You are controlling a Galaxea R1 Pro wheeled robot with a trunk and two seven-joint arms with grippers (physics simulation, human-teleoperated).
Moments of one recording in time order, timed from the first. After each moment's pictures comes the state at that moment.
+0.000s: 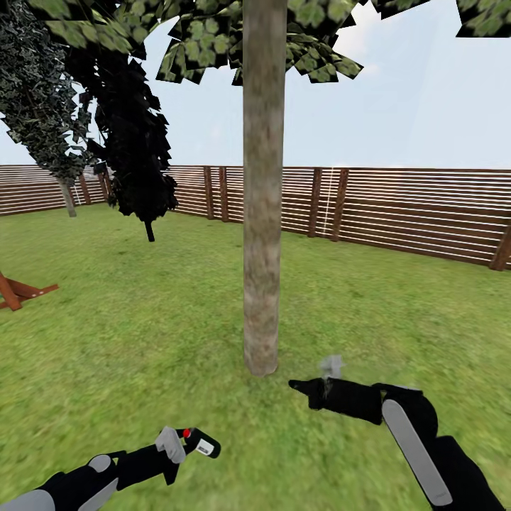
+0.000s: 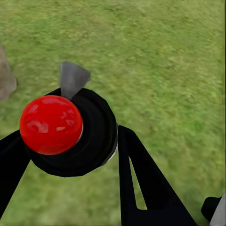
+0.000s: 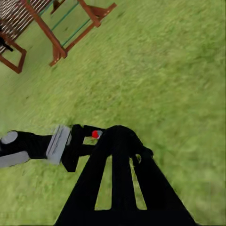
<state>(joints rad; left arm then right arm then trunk) -0.60 0.32 -1.18 -0.40 0.86 -0.43 -0.68 -0.30 -0.17 0.16 -1.61 -0.60 0.95 0.45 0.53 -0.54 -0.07</state>
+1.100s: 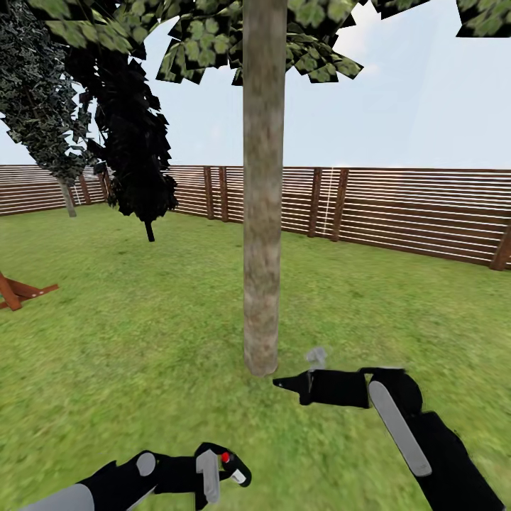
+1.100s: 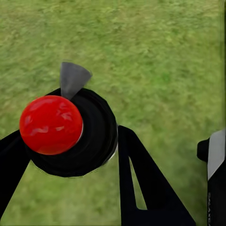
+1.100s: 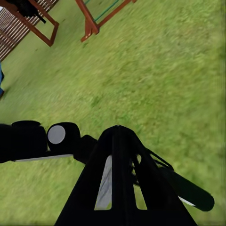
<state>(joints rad) -0.61 0.20 -1.18 -0.47 0.36 -0.41 -0.62 -0.40 -0.16 0.21 -1.56 -0.53 1.04 0.64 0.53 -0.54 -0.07</state>
